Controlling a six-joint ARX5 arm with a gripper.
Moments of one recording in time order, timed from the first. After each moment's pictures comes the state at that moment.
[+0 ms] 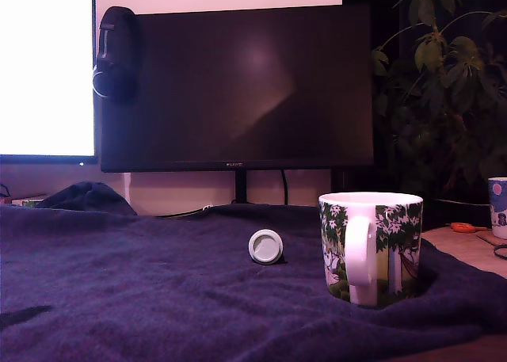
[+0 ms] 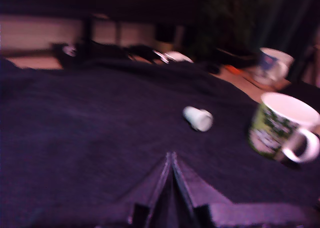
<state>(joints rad) -0.29 0.14 0.02 -0.06 0.39 -0.18</state>
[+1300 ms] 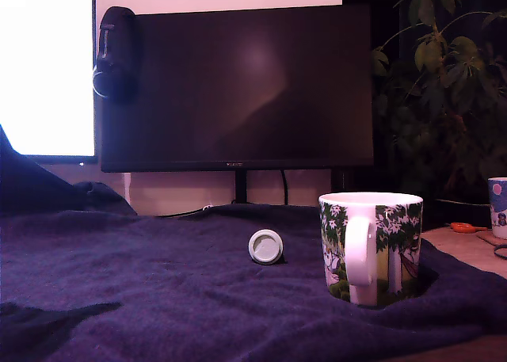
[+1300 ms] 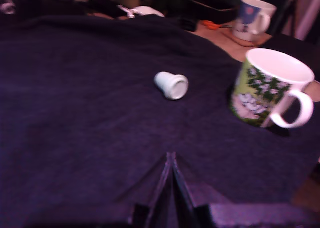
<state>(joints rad) -0.53 0.89 0.02 0.59 0.27 -0.15</state>
